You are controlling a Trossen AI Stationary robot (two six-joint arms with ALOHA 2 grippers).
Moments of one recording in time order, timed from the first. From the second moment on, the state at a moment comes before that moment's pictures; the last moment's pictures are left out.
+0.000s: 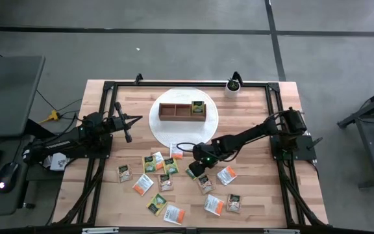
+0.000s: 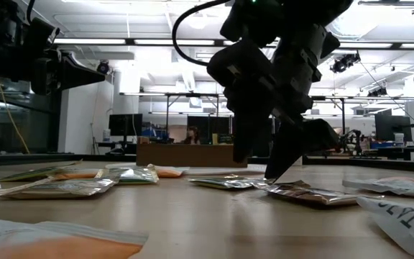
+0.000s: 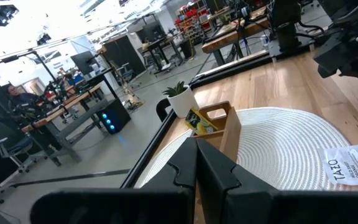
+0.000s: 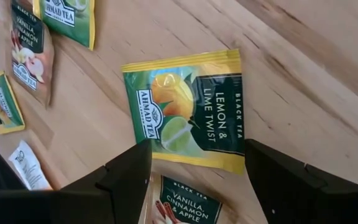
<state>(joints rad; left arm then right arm) 0.31 0.03 0.02 0.01 -0.06 0.47 0.19 1.92 1.11 -0.26 -0.20 1.19</state>
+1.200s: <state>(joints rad) 0.31 0.03 0.02 0.01 -0.06 0.47 0.18 1.96 1.11 -0.24 -0.24 1.21</state>
